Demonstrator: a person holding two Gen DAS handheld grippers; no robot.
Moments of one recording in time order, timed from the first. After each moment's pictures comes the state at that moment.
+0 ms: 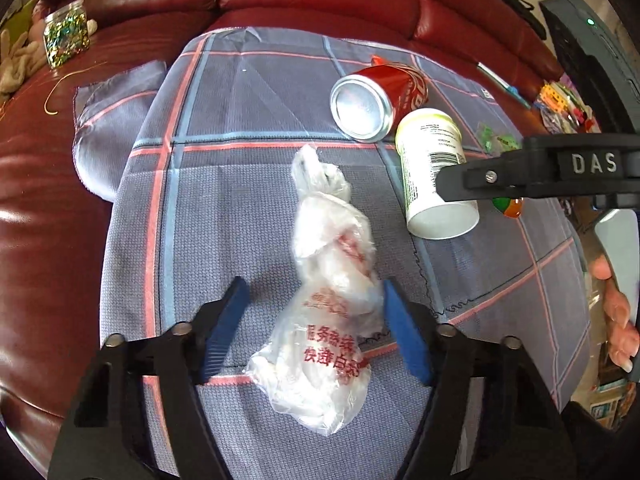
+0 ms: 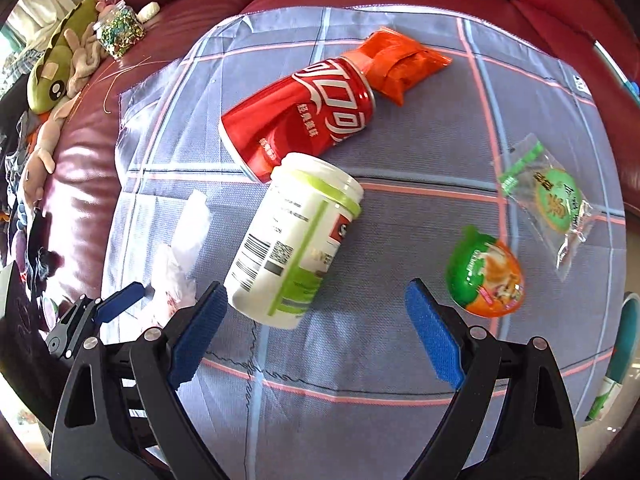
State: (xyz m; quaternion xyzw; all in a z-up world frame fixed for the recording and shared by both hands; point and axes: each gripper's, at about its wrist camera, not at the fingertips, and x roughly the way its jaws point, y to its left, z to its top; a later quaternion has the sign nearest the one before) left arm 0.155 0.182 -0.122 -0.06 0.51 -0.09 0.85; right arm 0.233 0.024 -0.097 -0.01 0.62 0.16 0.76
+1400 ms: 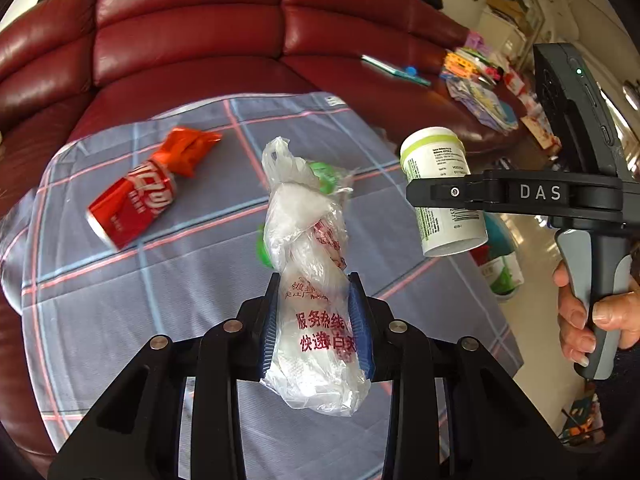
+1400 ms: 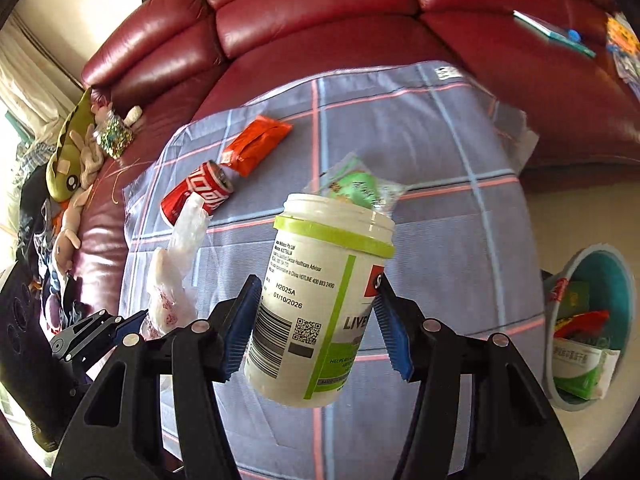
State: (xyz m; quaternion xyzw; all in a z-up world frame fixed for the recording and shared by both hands) left arm 0.155 -0.011 -0.035 0.00 0.46 -0.24 0.85; right arm 0.202 -0.183 -0.025 0.11 0.53 0.13 0.83
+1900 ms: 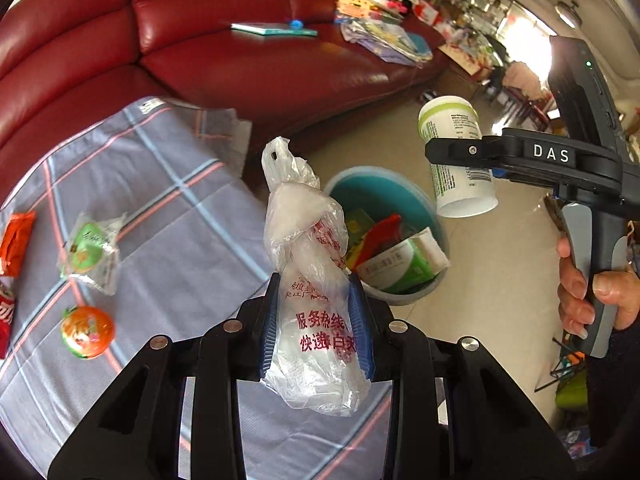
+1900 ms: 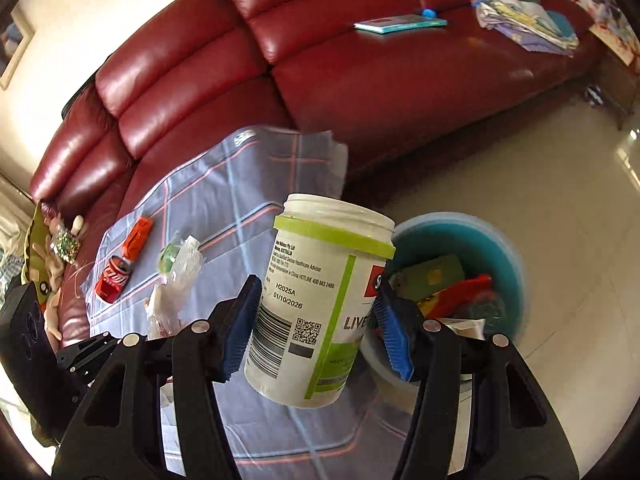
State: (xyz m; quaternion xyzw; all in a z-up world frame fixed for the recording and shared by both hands) left arm 0.151 -0.222 -0.041 0.09 0.48 -0.38 0.78; right arm 0.133 -0.436 -0.008 0.21 0.47 -0.02 0.86
